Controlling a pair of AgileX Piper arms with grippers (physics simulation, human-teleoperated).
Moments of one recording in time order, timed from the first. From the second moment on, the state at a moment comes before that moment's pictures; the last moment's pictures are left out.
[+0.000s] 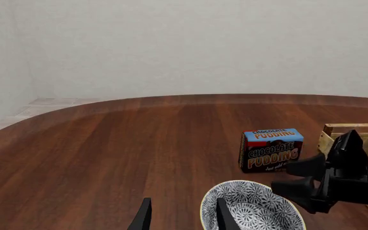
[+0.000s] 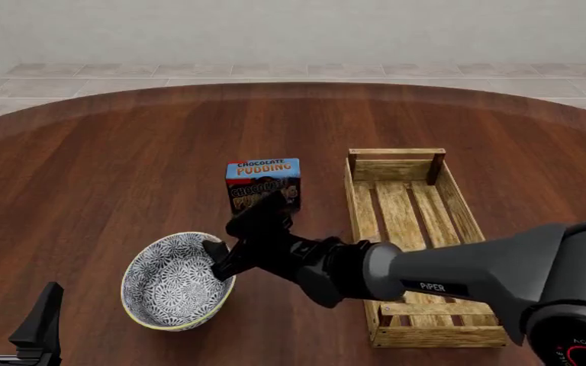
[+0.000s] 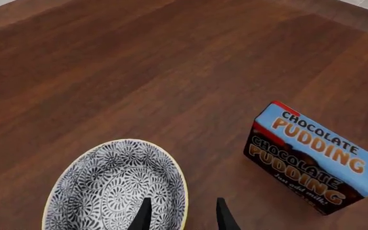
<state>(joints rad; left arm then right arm) 0.00 0.00 0.00 0.00 0.00 0.86 1.95 -1.10 -0.35 0.04</state>
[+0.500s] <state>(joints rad) 0.00 0.00 0.00 0.00 0.00 0.86 2.00 -1.12 -0.36 0.05</state>
